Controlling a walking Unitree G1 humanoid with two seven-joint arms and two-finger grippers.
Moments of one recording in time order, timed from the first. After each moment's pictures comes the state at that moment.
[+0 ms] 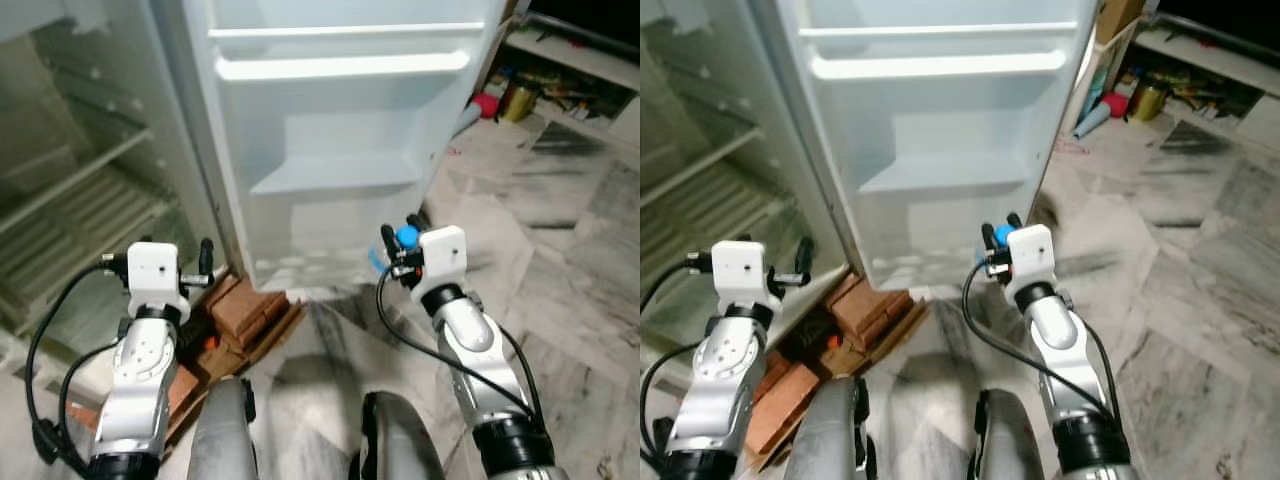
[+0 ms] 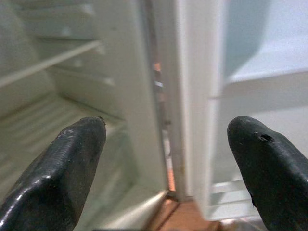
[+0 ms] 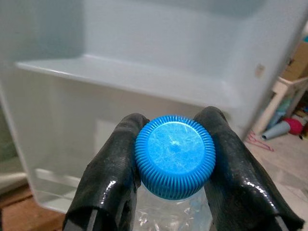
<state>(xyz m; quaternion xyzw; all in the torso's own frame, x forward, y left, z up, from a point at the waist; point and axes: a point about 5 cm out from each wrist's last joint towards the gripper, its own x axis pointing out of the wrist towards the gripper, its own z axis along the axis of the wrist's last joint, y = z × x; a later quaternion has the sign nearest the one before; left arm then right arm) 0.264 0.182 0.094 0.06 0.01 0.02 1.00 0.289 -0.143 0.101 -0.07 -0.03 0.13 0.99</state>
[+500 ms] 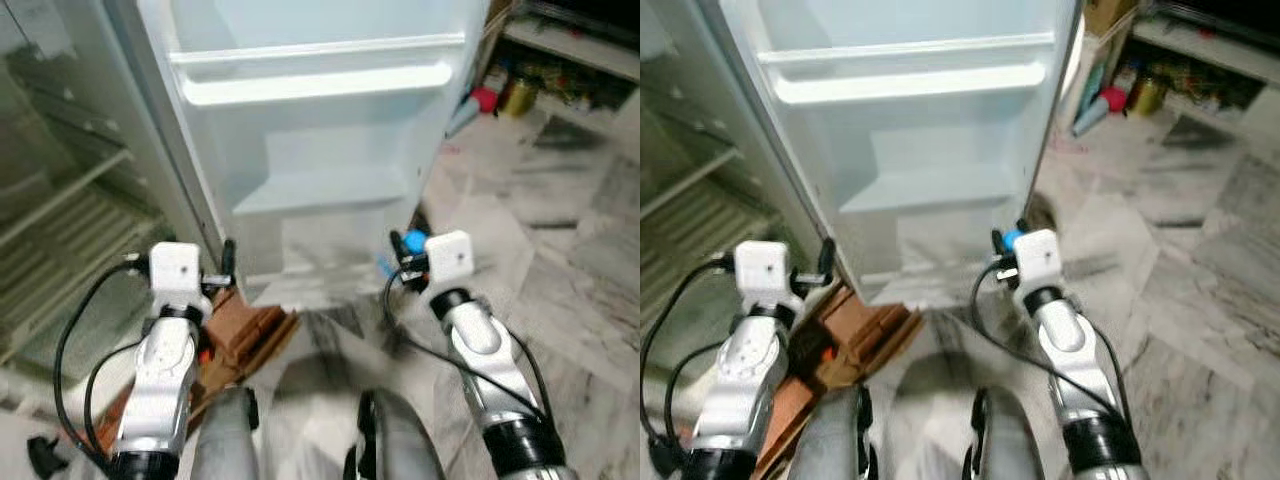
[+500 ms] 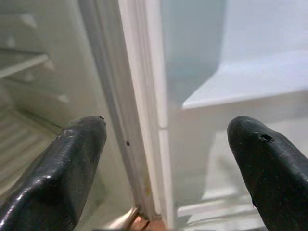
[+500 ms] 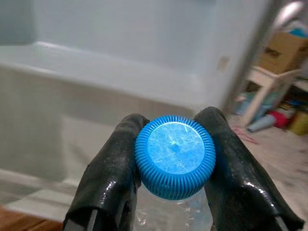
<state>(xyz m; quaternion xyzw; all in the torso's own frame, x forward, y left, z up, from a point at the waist) 0.266 0.168 0.095 0.05 0.00 0.00 1.00 0.288 -0.150 0.094 -0.08 -0.02 0.12 0.99</state>
